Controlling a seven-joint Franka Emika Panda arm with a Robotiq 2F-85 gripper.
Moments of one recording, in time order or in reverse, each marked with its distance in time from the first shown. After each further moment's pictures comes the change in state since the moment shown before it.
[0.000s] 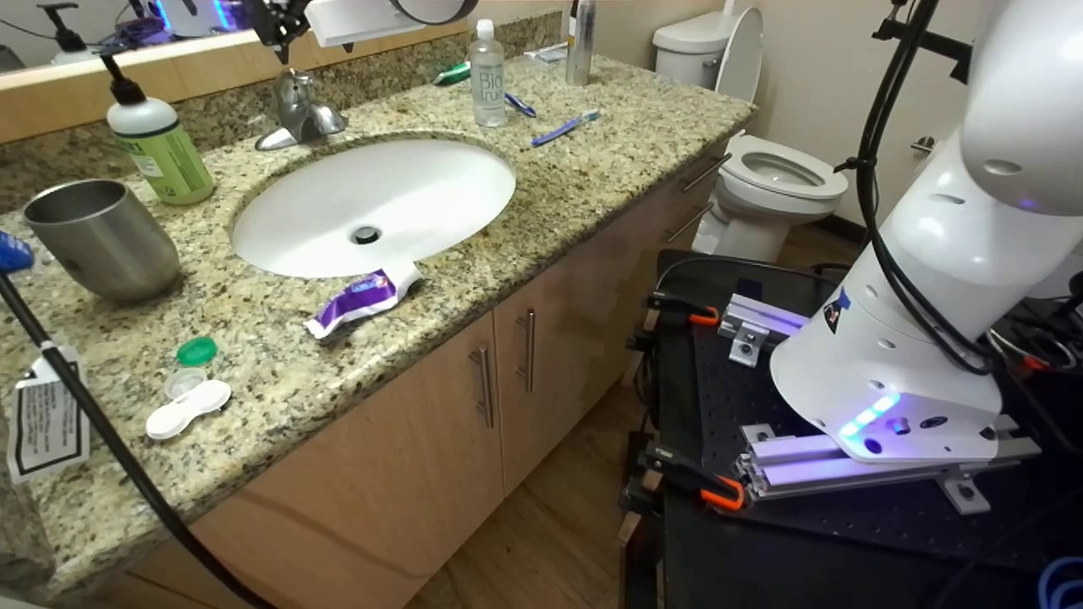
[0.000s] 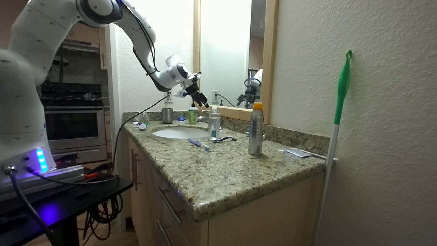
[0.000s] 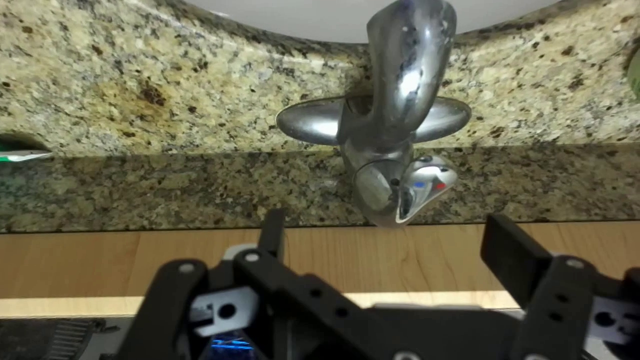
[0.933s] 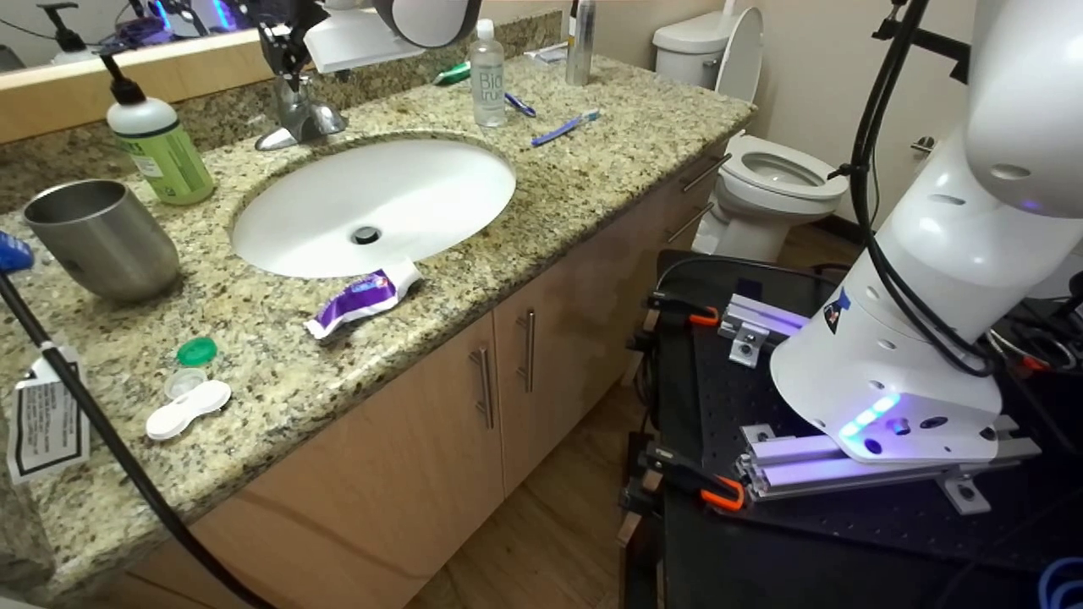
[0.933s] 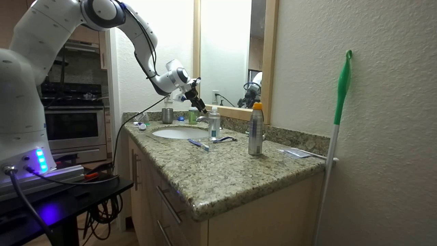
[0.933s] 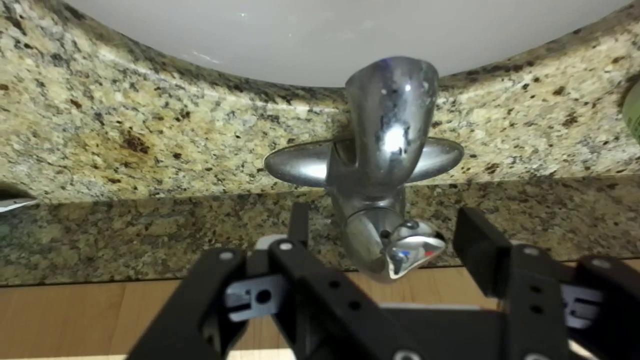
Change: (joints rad) arm 0.024 0.043 -0.012 0.005 0.000 -0.002 0.039
